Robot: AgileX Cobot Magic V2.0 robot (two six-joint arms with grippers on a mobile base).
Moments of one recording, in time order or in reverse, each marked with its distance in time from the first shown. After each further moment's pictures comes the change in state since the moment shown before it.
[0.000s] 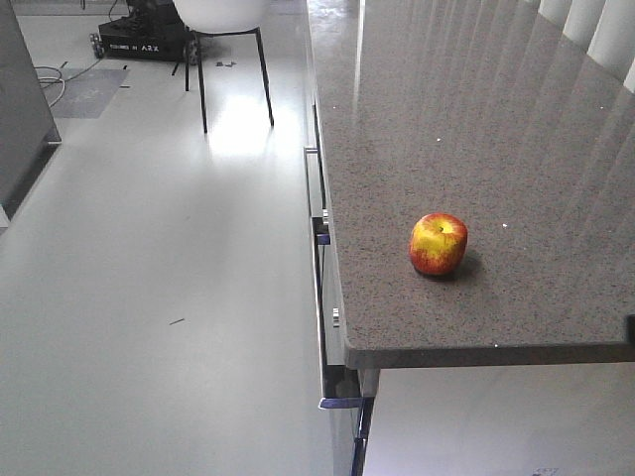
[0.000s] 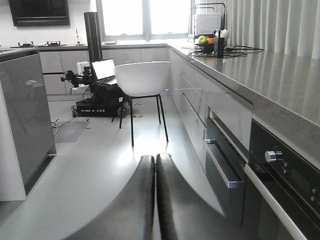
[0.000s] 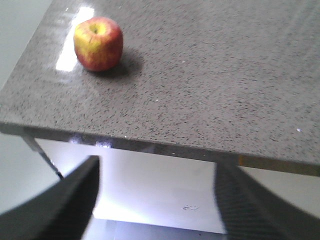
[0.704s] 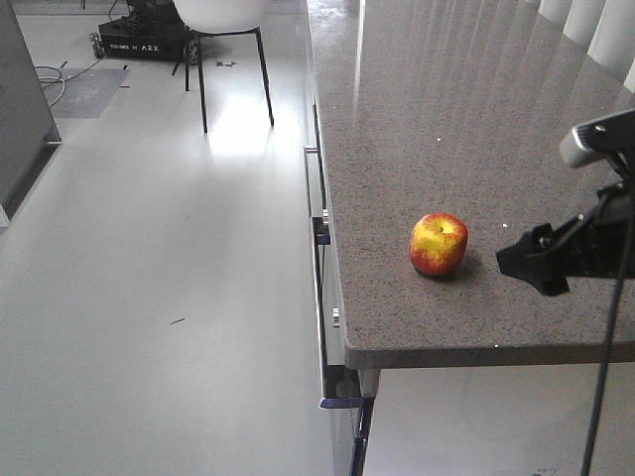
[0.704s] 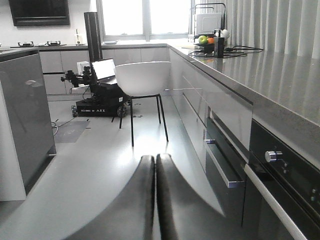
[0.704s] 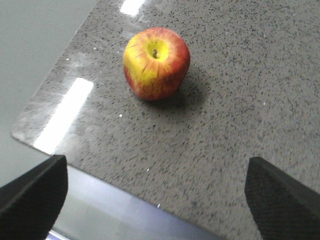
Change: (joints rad) left arm 0.000 0.000 0.000 0.000 0.000 0.000; right arm 0.003 0.583 -0.305 0.304 -0.018 -0.402
